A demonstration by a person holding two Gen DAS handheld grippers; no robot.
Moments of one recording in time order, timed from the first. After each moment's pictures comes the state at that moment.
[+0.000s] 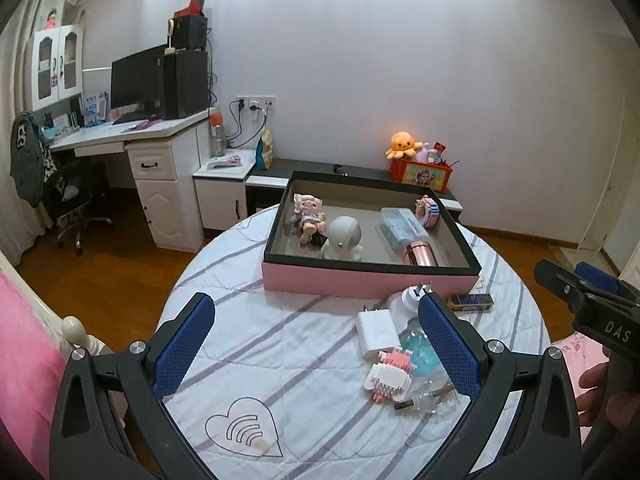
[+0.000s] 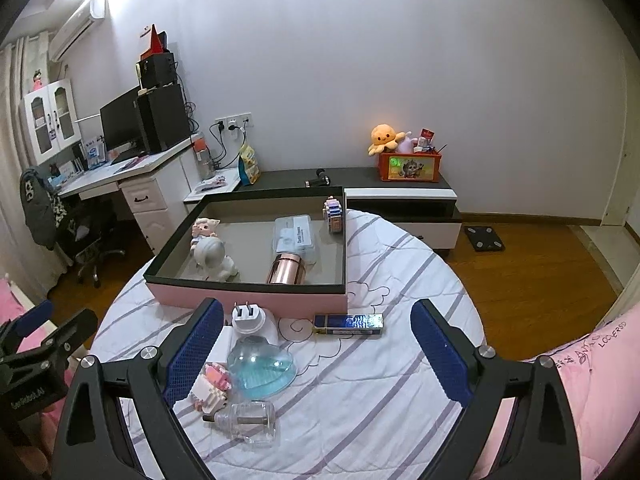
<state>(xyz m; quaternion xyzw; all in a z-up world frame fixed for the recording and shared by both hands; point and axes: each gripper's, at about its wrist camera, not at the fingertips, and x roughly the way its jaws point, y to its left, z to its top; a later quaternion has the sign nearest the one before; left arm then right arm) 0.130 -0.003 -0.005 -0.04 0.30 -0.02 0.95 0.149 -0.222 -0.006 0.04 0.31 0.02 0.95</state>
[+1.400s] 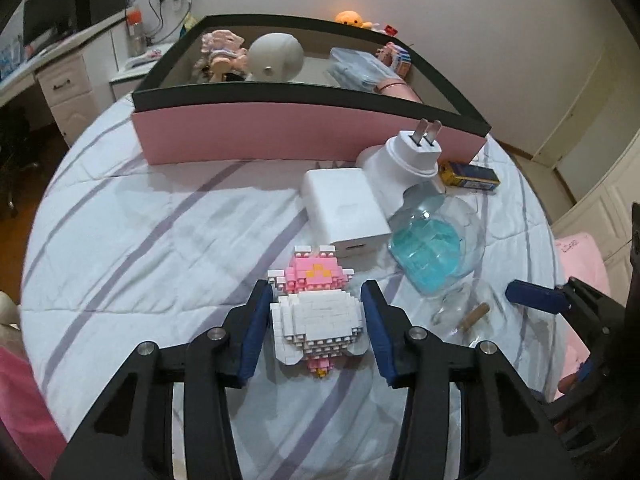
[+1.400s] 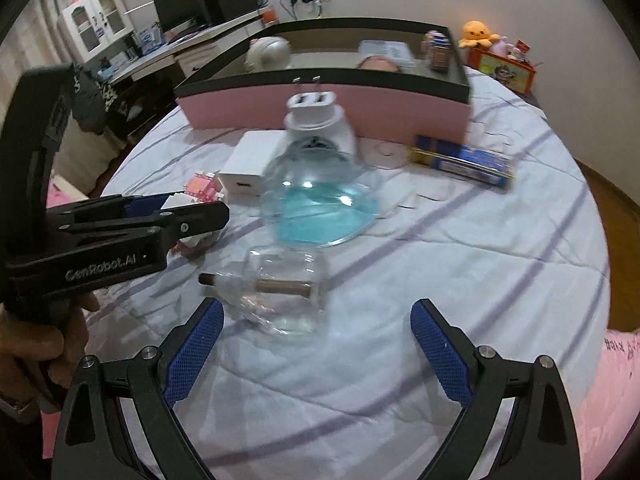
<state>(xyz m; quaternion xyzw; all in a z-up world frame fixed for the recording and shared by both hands) 0.193 -0.034 -0.125 -0.03 0.49 -0.14 0.86 0.156 -0.178 -0.130 -0.01 0.49 0.17 0.85</state>
